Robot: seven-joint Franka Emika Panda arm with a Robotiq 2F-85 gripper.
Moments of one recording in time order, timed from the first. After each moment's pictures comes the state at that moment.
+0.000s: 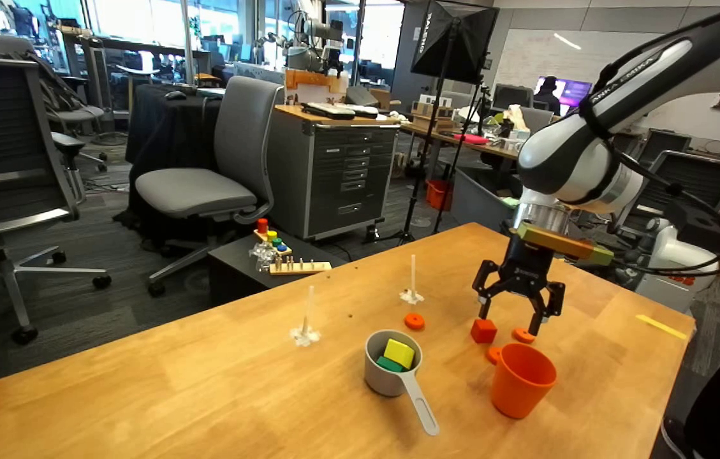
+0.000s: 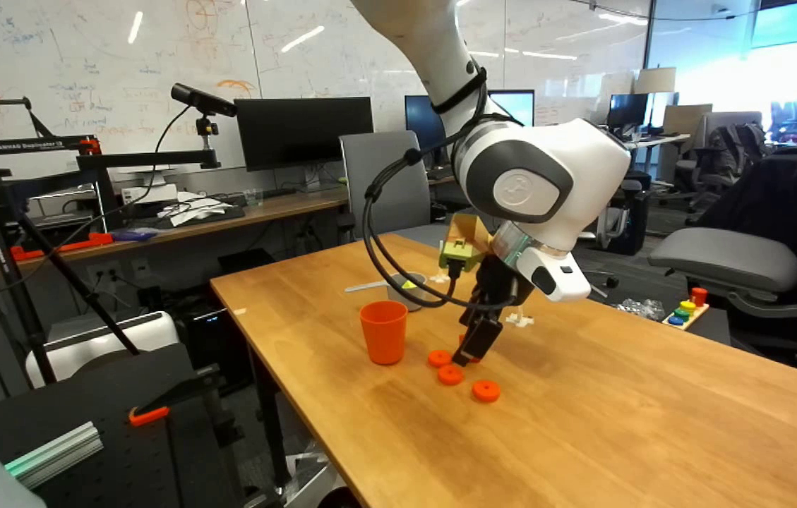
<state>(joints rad) -0.10 0.69 -0.01 -1.88 0.49 2.21 0.33</state>
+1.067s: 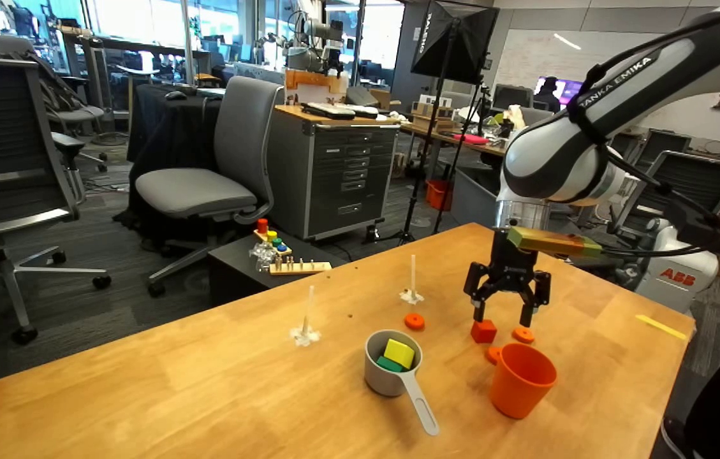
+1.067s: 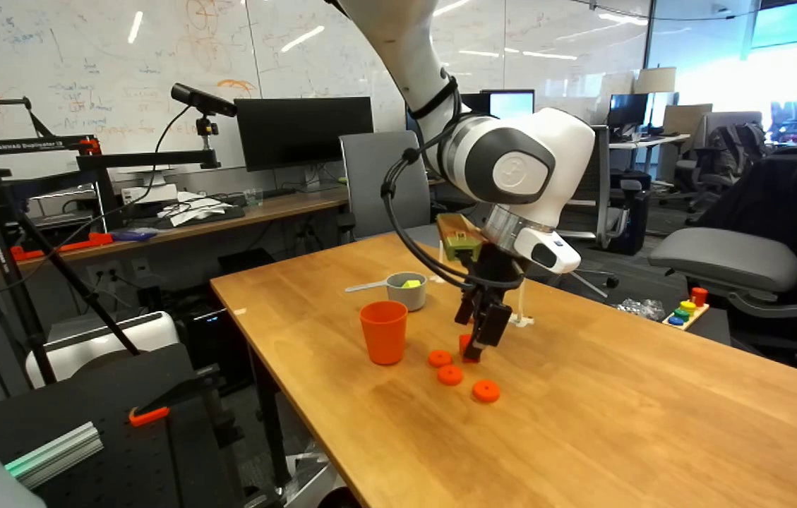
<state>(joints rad) -0.03 0.70 -0.02 -1.83 0.29 2.21 0.32</state>
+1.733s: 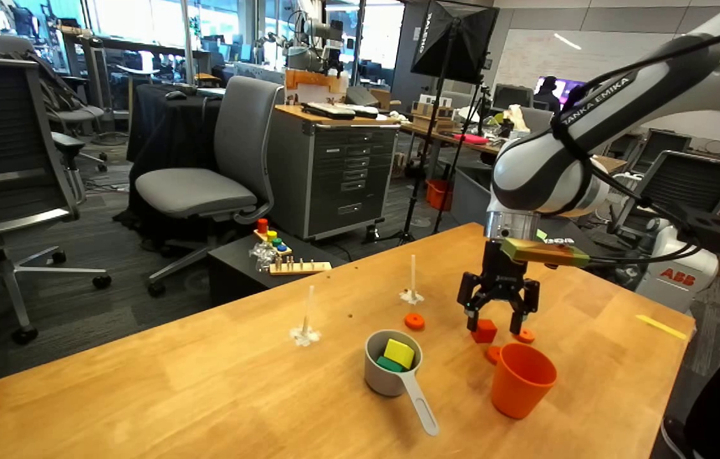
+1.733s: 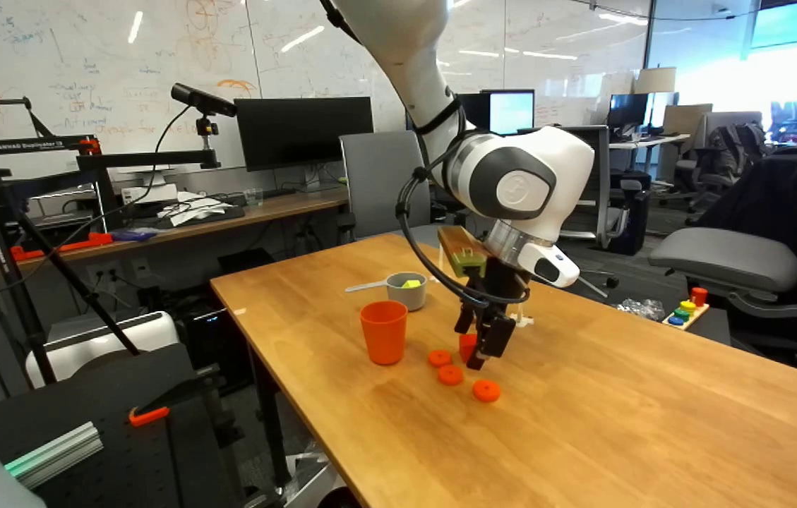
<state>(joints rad) -0.02 0.78 -0.02 -1.76 0.29 2.21 0.25</state>
